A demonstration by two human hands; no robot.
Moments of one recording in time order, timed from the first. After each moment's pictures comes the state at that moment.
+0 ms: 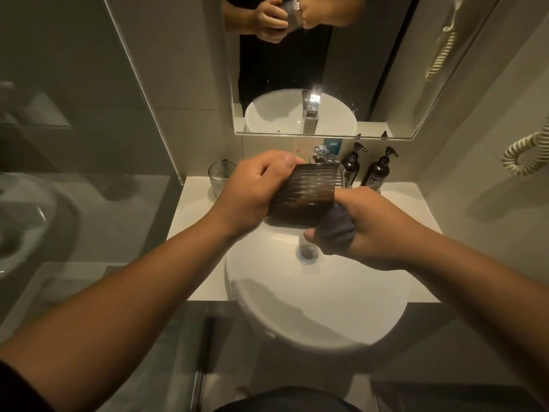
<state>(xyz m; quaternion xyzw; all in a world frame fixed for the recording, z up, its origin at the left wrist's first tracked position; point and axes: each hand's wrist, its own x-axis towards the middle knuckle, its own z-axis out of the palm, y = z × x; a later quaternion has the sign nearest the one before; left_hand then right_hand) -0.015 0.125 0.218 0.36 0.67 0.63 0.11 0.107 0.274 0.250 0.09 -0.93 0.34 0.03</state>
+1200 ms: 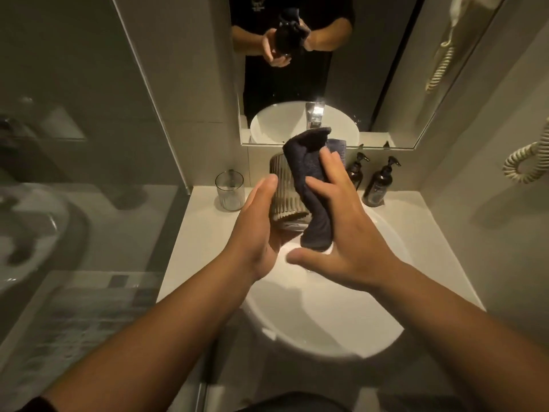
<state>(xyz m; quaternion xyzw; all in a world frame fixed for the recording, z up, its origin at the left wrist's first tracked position) 0.012 0.129 0.190 0.03 0.47 0.82 0.33 0.098 0.252 0.206 0.09 -0.92 0.30 0.23</state>
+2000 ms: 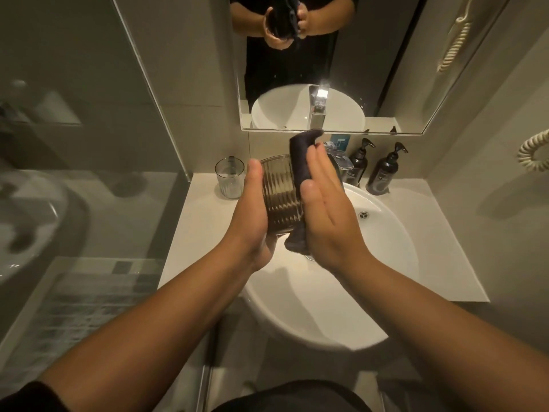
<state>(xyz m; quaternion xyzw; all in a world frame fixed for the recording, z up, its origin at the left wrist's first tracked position) 0.011 0.131 0.190 0.03 0.54 0.79 0.29 0.075 0.224 0.196 -0.06 -0.84 0.48 0.23</state>
